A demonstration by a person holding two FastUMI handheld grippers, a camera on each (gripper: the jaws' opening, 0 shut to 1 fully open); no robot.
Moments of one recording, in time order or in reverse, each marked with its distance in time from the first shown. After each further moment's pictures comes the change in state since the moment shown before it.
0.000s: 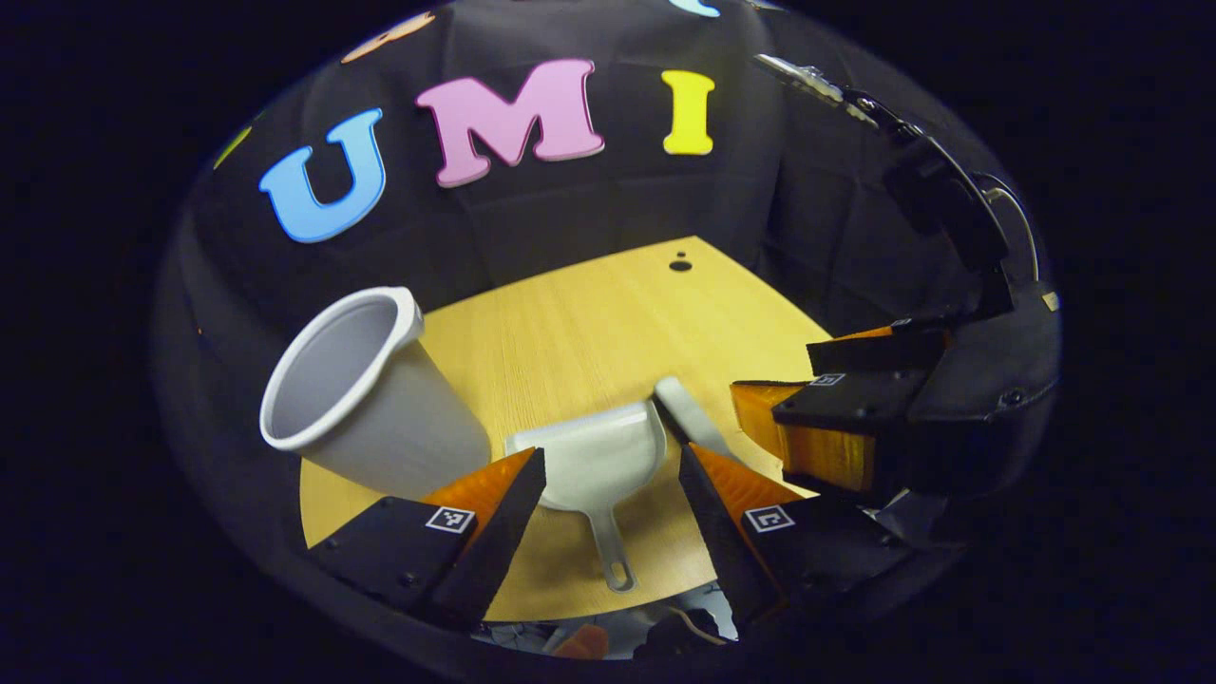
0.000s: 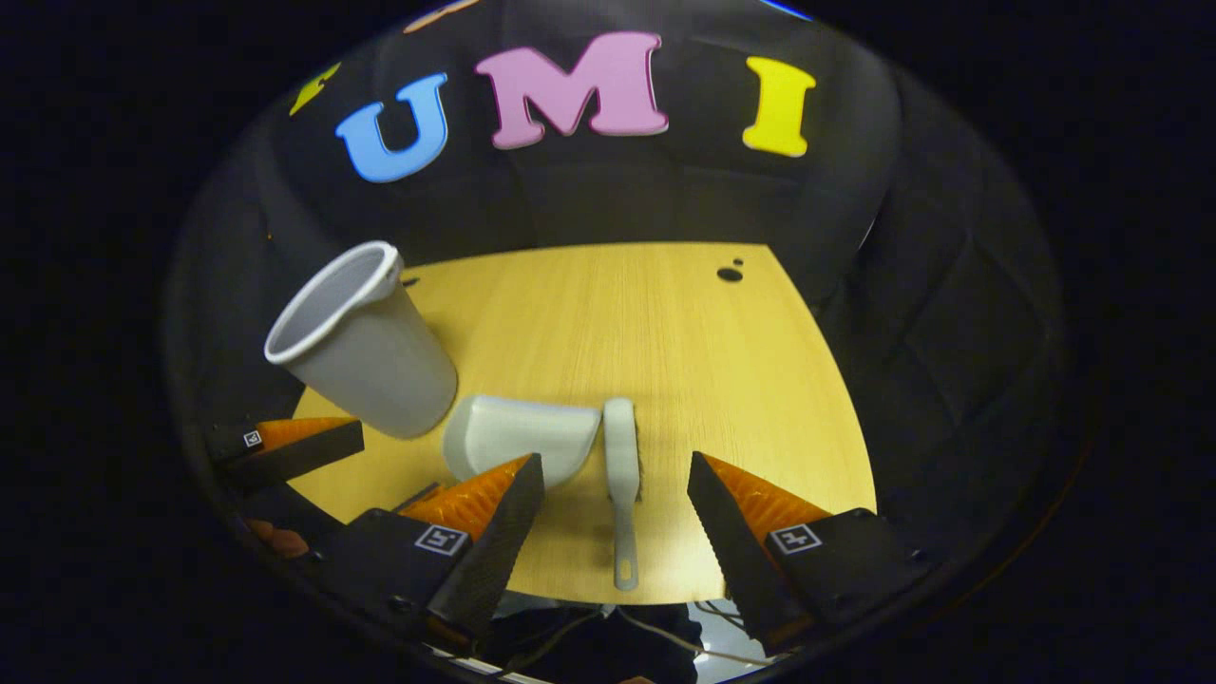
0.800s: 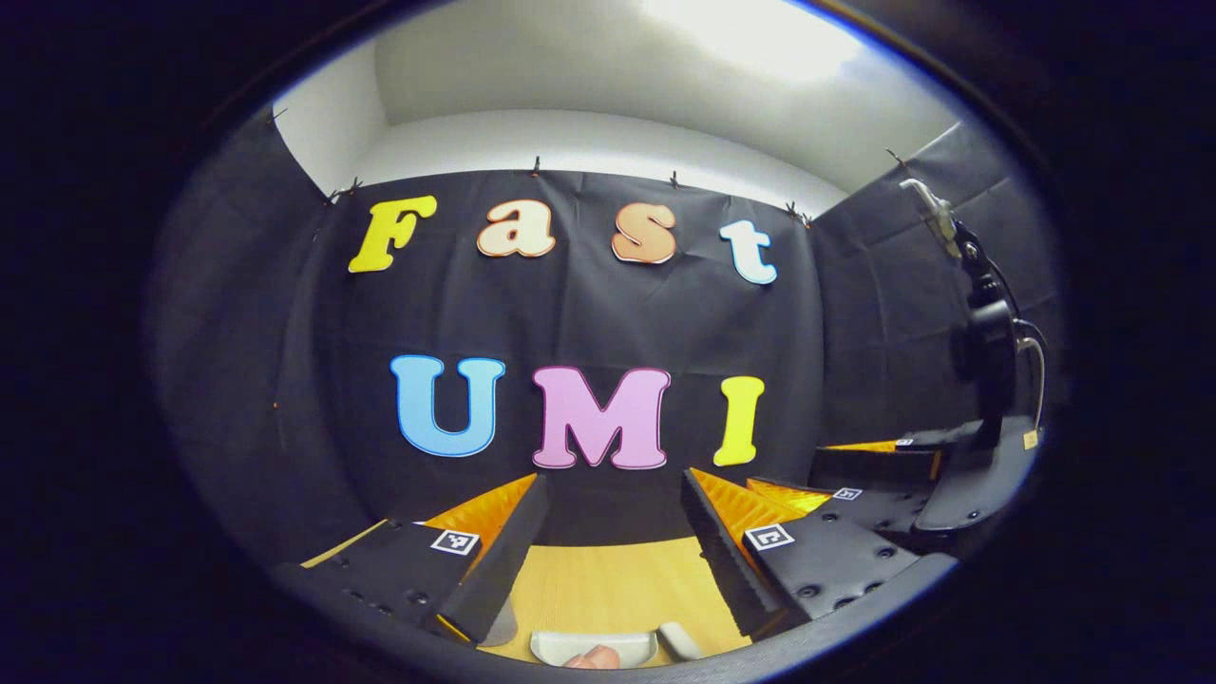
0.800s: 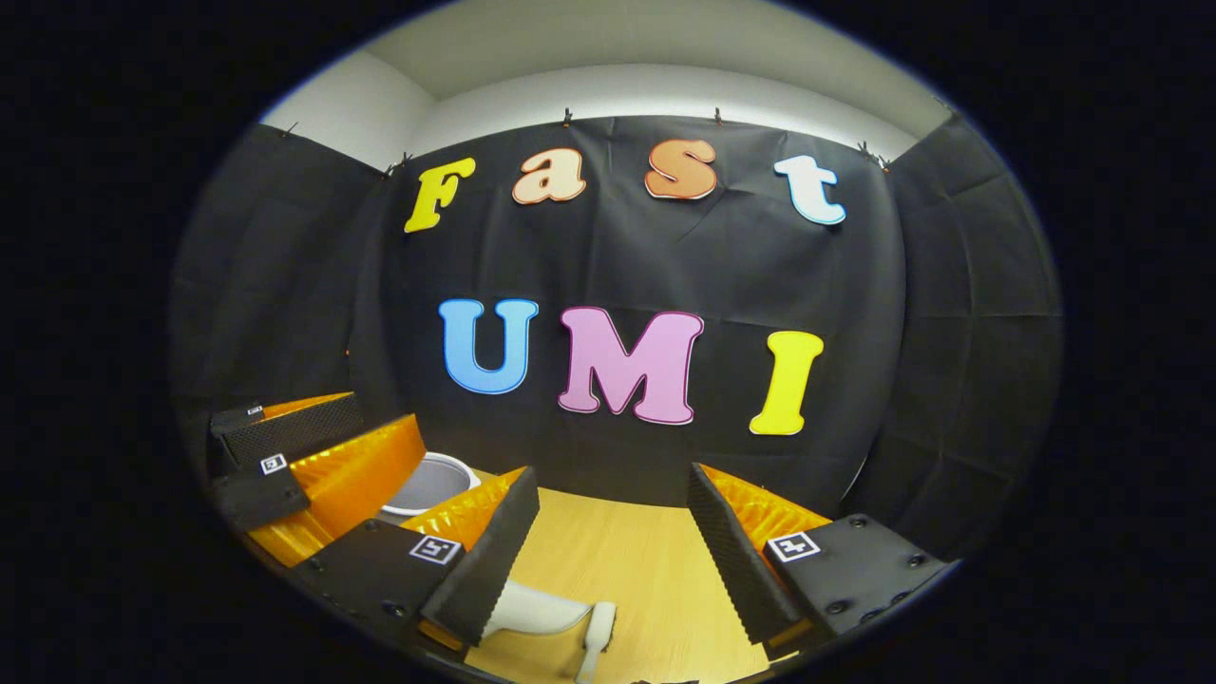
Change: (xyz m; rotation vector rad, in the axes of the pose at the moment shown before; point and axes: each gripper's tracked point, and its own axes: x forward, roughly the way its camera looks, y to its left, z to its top) left arm -0.050 0.014 0.005 -0.248 -0.831 0.207; right arm -0.180 -0.007 0.126 -0.197 -0.728 0.114
